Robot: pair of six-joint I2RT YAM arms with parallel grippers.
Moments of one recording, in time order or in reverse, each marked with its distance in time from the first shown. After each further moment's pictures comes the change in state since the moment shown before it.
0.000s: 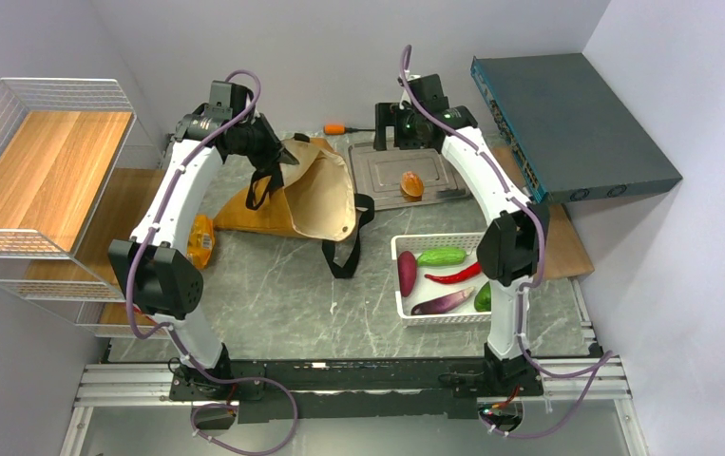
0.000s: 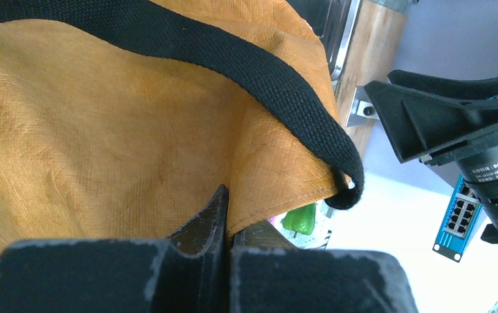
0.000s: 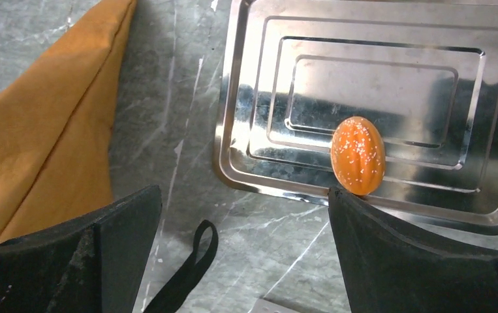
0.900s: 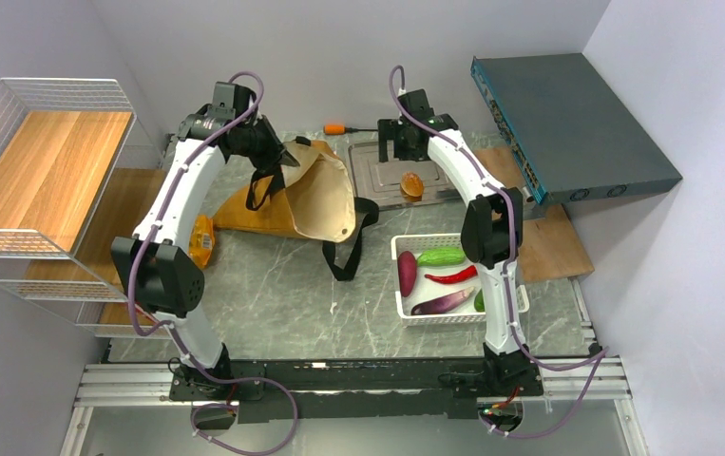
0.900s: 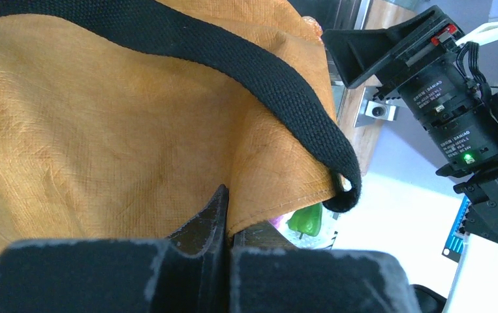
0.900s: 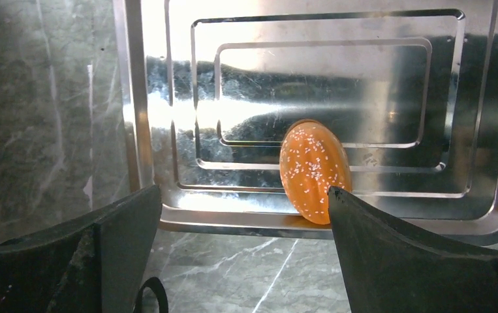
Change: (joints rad) left arm -0.005 0.011 0.000 -0.006 -0.015 0.011; right arm -0.027 0.238 0.092 -0.007 0.130 0.005
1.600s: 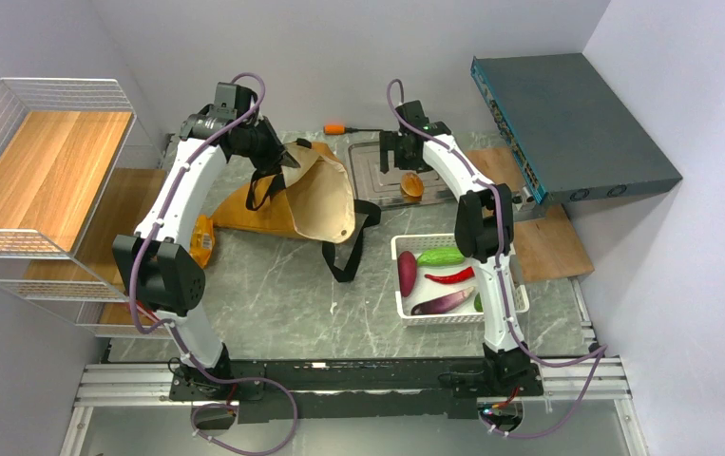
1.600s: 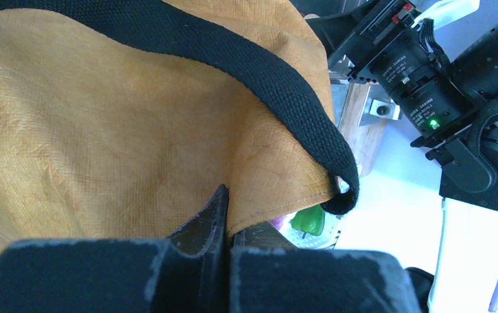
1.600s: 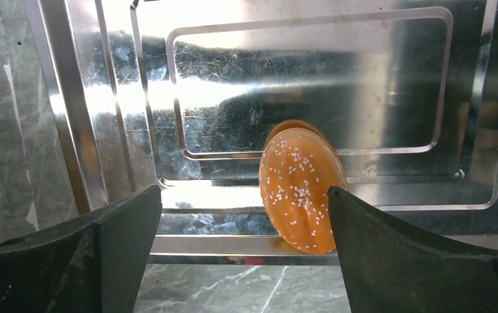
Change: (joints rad) left arm -0.003 0.014 0.000 -0.002 0.000 0.008; right arm -0.017 0.116 0.028 -0.006 0.025 0.019
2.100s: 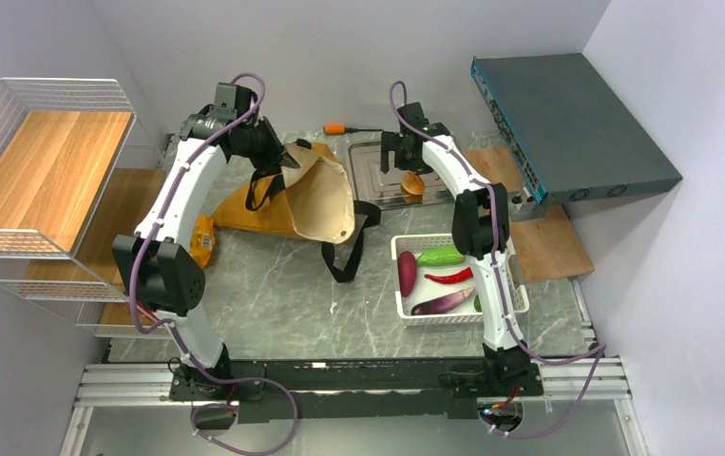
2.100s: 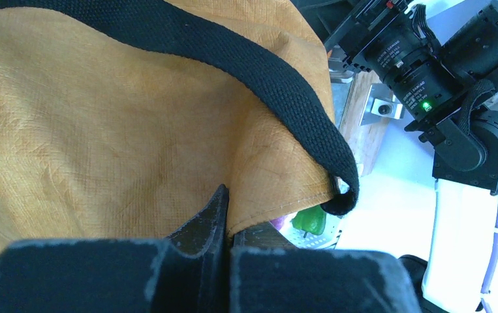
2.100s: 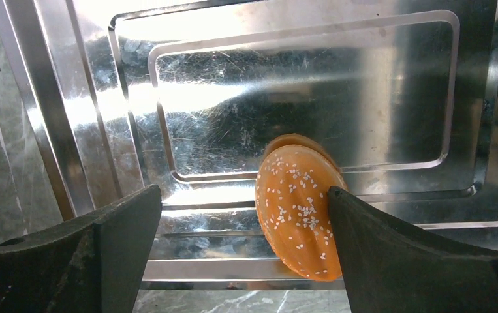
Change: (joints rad) left arm 0.000 0.000 0.000 -0.005 0.000 0.004; right arm -0.011 0.075 0.066 -0.010 -0.004 0.037
